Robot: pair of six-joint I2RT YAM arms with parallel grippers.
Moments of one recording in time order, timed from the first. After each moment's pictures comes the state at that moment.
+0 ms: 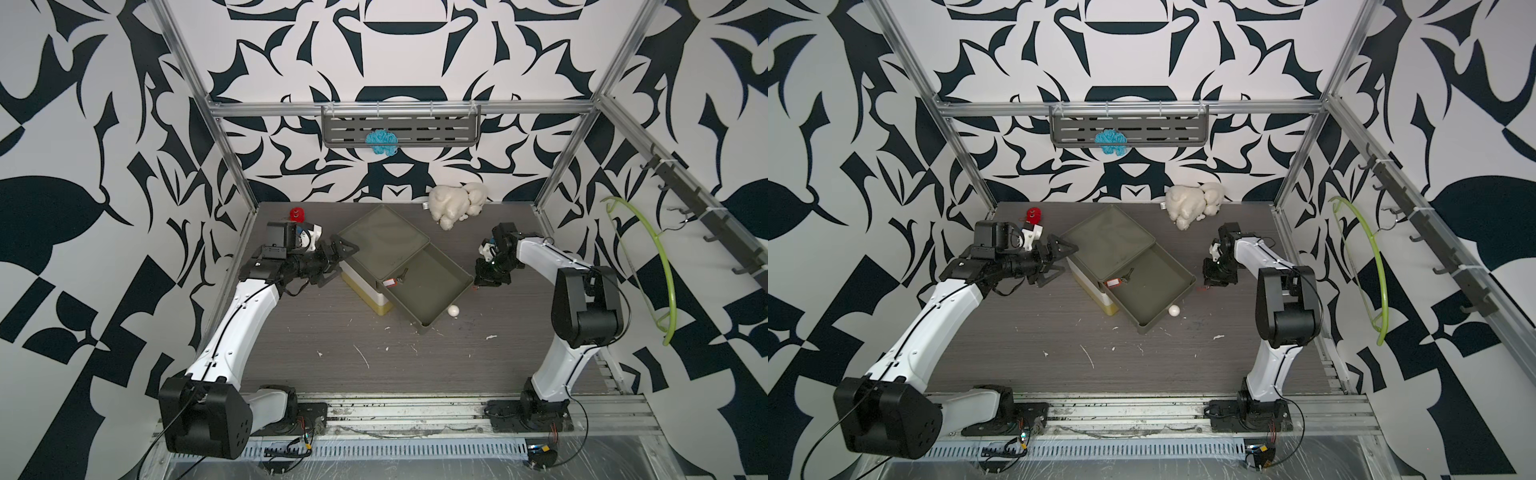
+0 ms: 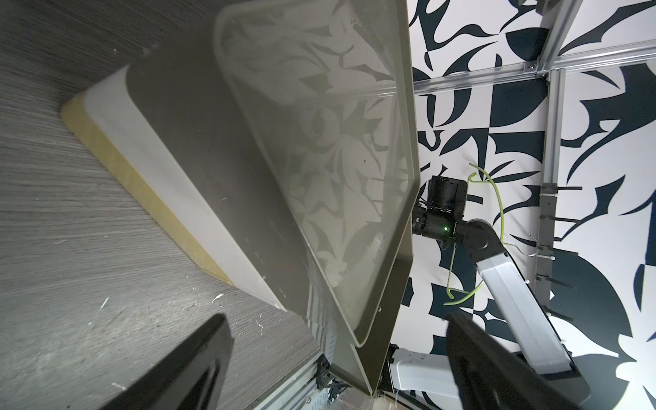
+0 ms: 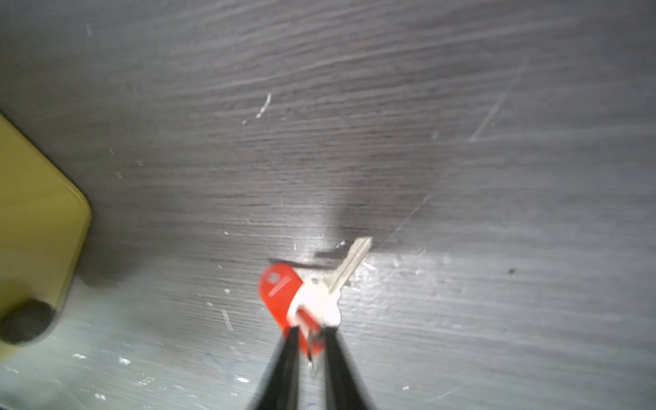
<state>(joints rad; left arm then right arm) -0.14 1.24 1.09 -0.59 0.76 -0.79 0.05 1.84 1.28 -0.85 -0.27 0.18</state>
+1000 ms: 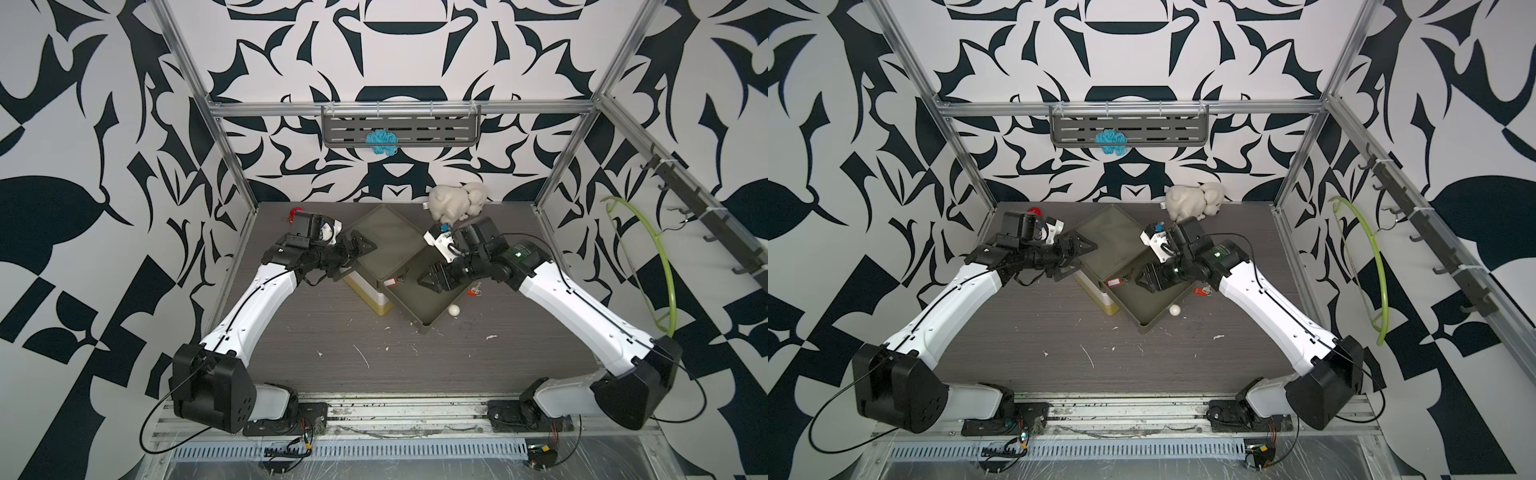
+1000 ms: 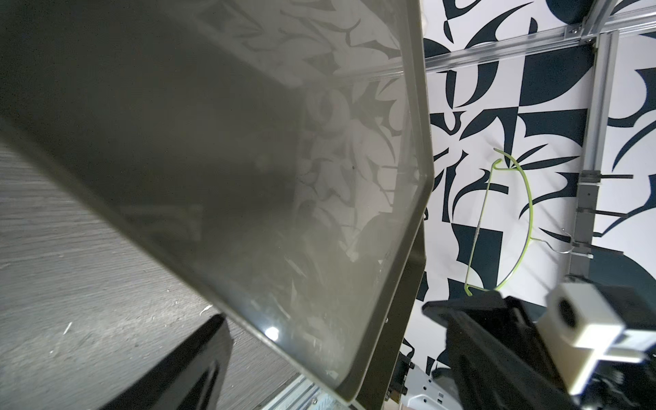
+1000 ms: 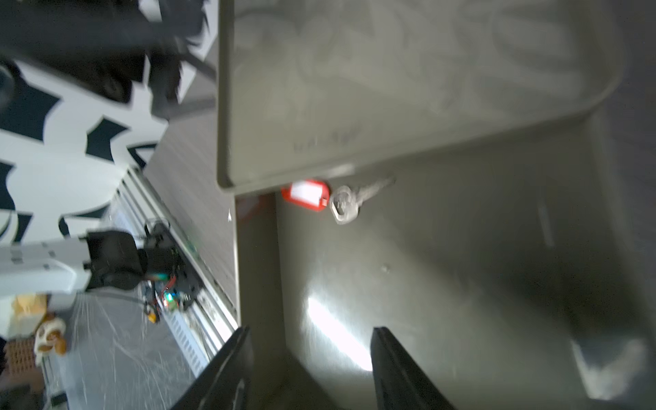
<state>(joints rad) -0.30 1.37 1.19 -0.58 0.66 -0.81 0.58 1.35 1.30 -0.86 -0.44 0.16</state>
